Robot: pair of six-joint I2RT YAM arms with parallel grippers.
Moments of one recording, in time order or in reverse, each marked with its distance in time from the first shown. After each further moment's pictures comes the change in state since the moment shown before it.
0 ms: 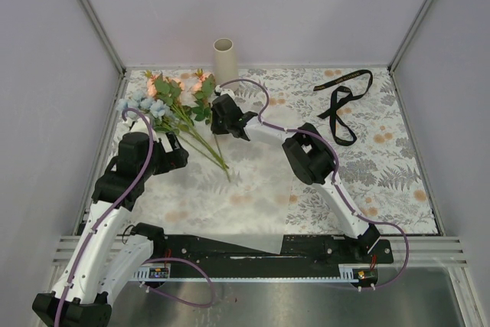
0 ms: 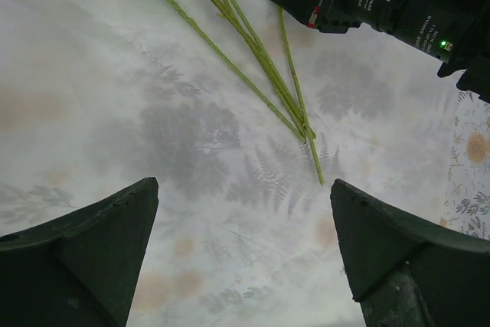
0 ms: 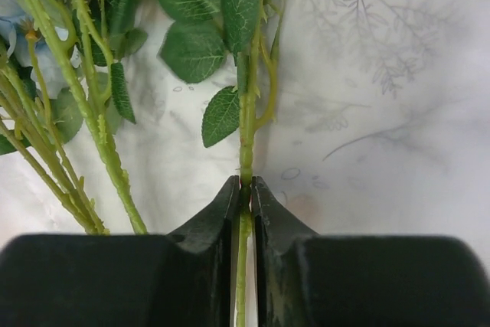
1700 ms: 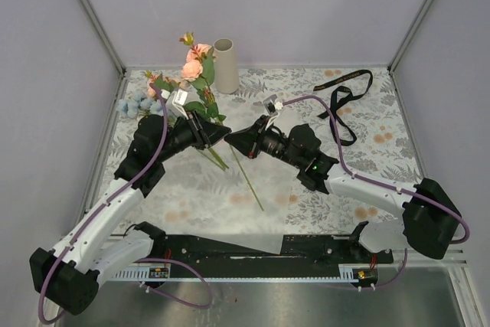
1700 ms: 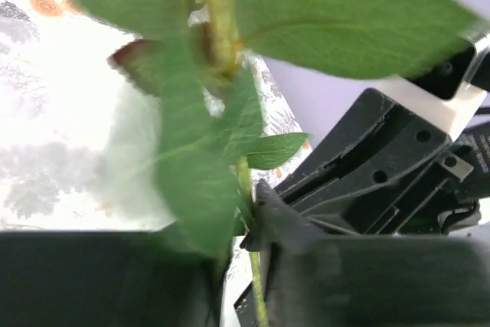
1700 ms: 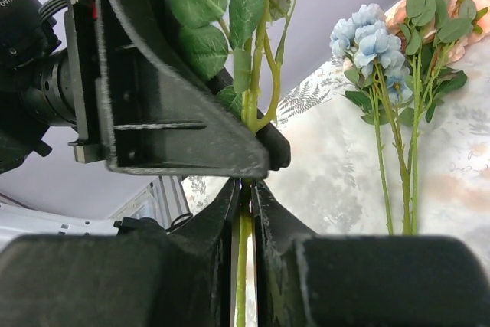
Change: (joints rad) left arm -0.217 0.202 0.011 0.694 0.463 -0.304; right arm 0.088 -1.147 -1.134 0.757 -0.280 -0.004
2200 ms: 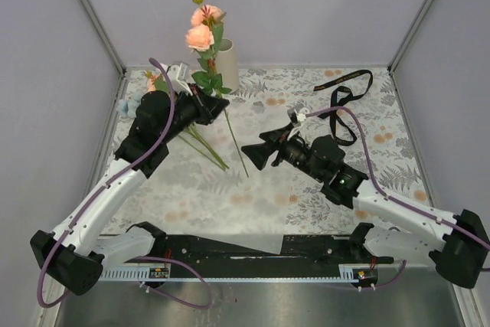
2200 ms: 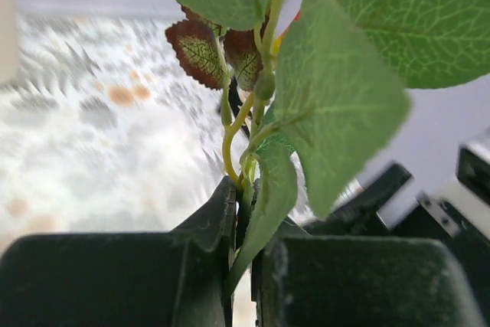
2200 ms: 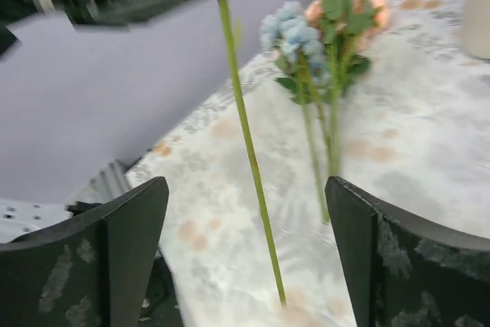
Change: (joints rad) left arm -0.050 0.128 0.218 -0.087 -0.181 0.146; right arm 0.001 -0.222 -0.082 -0.214 0.121 -0.093
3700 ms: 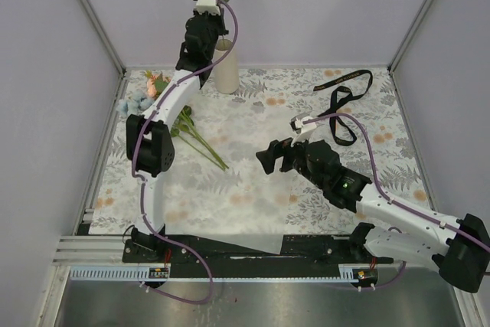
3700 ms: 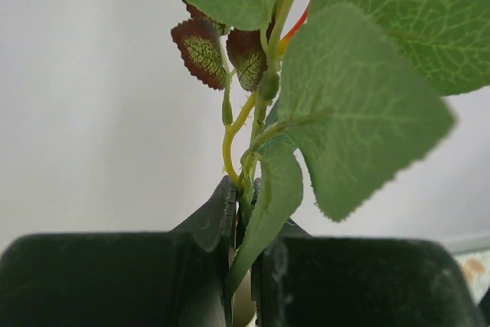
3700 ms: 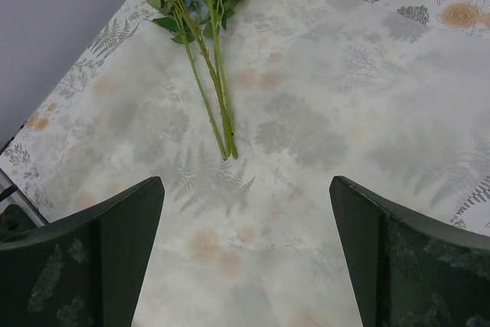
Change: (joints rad) left arm 0.155 1.094 1.048 0.429 -0.408 0.558; right arm 0.000 -0.121 -0.081 -0.309 0.277 -0.080
